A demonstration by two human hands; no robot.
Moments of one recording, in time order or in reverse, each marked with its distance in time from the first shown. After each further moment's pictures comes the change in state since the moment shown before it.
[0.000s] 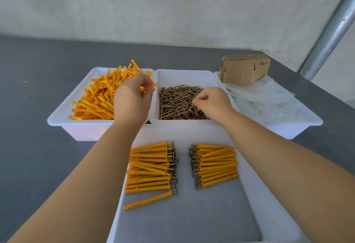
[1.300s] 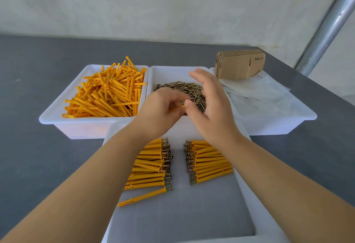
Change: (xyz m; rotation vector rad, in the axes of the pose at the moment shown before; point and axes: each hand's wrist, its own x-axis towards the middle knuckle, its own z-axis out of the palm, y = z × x) left_hand -0.029 0.058 0.005 -0.244 -0.490 0.220; right_hand -0.084 -0.020 -0.012 0.164 0.209 -0.526
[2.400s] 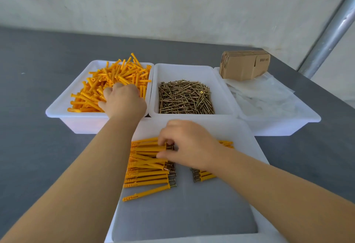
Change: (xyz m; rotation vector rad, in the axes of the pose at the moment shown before) left_hand 0.004 -0.063 -0.025 0.623 0.162 -0.841; right_hand -0.021 -0.013 0.034 -0.302 -0.690 -0.161
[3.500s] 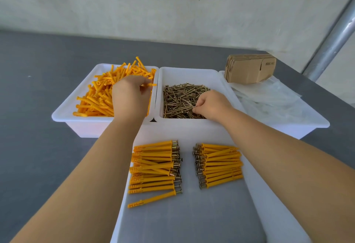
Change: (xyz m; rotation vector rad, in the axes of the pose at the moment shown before) left_hand 0.004 -0.004 -0.014 -0.448 0.336 0.369; right_hand 0.064 0.086 -0.033 0.112 0.068 0.709
